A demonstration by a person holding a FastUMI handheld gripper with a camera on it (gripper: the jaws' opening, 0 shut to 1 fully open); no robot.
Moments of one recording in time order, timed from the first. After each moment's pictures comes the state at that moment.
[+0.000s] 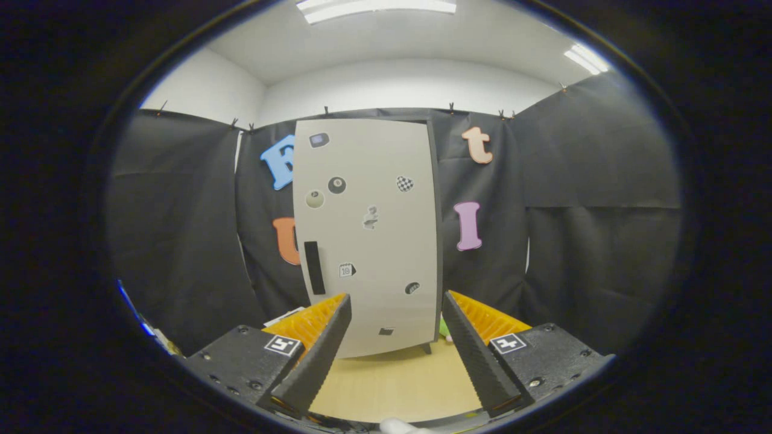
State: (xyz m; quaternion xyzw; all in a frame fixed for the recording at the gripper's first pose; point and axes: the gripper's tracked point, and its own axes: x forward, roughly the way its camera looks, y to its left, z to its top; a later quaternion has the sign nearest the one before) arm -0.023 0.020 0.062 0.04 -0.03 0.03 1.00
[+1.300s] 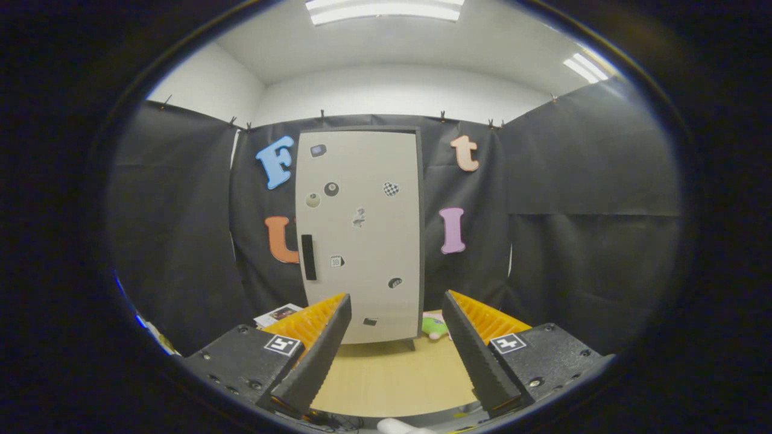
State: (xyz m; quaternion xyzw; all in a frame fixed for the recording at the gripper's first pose) arm -0.064 0.002 0.052 0.03 -0.04 0.00 1.00
